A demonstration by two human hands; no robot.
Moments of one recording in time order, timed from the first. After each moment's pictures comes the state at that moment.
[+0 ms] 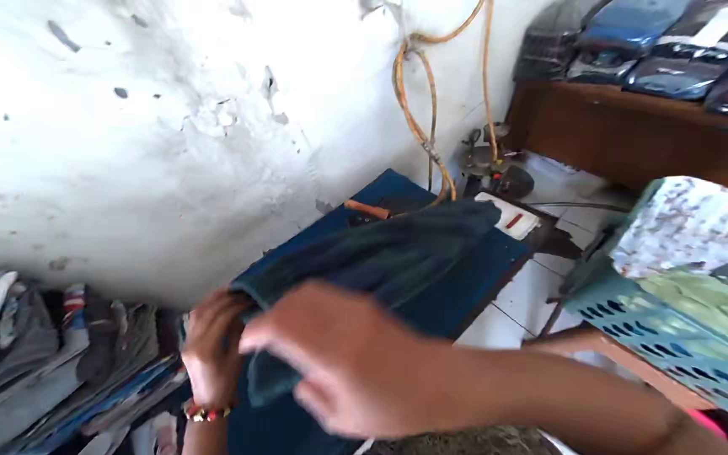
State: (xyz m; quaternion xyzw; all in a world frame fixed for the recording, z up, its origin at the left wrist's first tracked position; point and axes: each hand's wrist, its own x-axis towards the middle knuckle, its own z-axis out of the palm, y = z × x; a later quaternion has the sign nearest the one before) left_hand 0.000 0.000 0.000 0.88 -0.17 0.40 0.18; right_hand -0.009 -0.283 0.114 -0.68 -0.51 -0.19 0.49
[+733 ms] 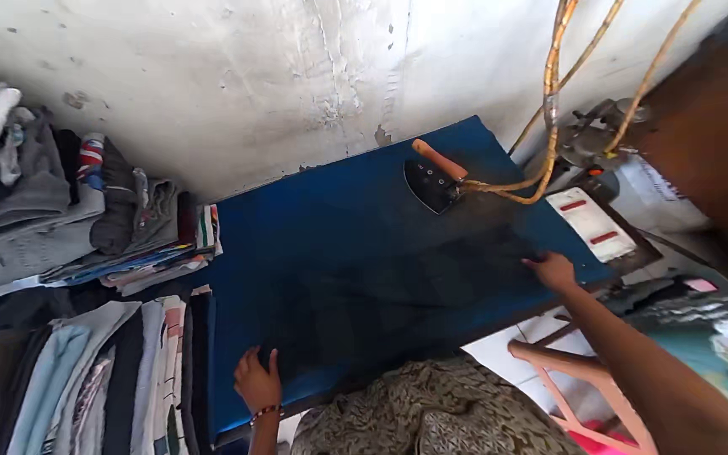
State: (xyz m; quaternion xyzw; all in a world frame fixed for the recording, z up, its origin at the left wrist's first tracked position) left_hand -0.157 0.005 -0.248 0.87 0.44 0.10 0.19; right_hand 0.221 -0.510 -0.217 -0.94 0.15 0.18 0.24
